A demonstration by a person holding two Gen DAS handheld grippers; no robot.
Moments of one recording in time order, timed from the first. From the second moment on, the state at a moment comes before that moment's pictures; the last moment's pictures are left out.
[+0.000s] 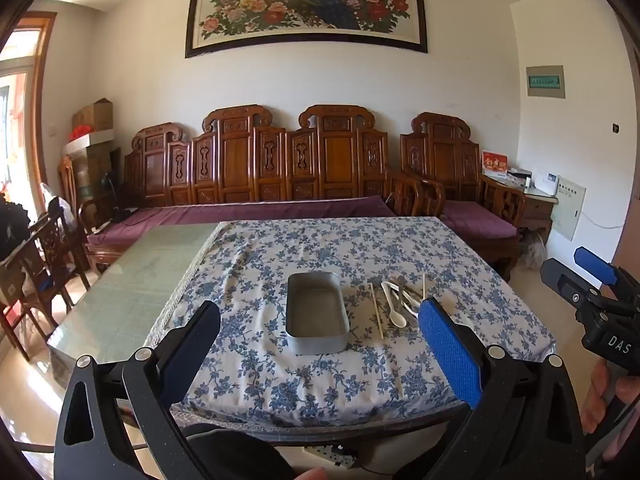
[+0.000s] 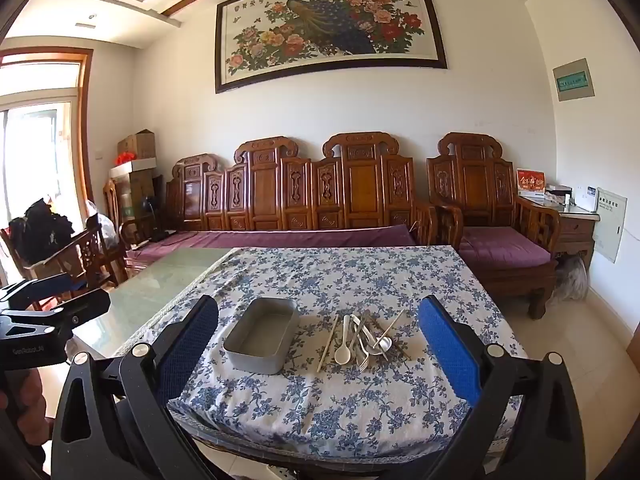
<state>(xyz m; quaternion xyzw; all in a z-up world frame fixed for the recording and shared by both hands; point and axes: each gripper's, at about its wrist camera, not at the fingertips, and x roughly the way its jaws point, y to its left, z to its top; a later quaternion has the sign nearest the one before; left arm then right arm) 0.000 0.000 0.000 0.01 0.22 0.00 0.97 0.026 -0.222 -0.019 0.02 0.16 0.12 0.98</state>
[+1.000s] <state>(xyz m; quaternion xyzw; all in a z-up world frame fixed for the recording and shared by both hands) 0.001 -0.001 0.004 0.01 0.22 -0.01 0.98 0.026 -0.227 -0.019 0.03 0.16 0.12 0.98</state>
